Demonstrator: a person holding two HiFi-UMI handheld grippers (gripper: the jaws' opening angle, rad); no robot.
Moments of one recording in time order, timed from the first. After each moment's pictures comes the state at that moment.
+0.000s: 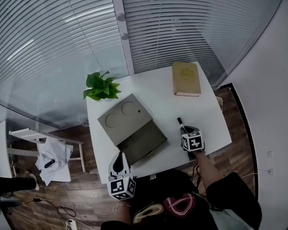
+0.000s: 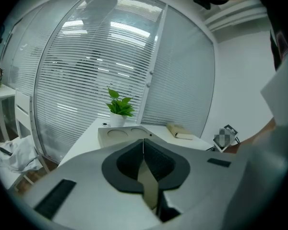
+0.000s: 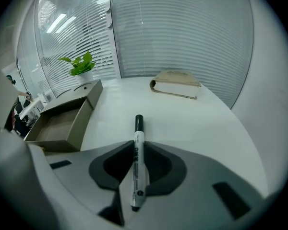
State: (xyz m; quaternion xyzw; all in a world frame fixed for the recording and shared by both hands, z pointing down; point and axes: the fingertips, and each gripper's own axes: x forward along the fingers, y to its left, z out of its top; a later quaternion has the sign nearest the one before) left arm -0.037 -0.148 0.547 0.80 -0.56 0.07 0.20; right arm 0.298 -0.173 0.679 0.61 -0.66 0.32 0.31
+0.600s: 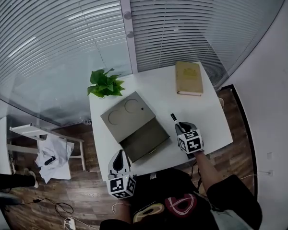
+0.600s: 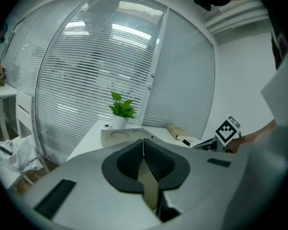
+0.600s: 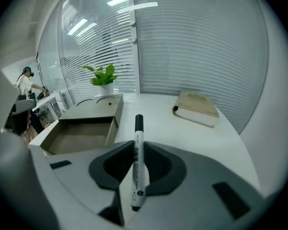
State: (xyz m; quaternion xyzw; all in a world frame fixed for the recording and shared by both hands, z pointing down) left arm -0.050 -0.144 0.541 0.80 -0.56 0.06 0.19; right arm 0.241 -0.192 0.623 0.57 -0.72 0.24 0.29
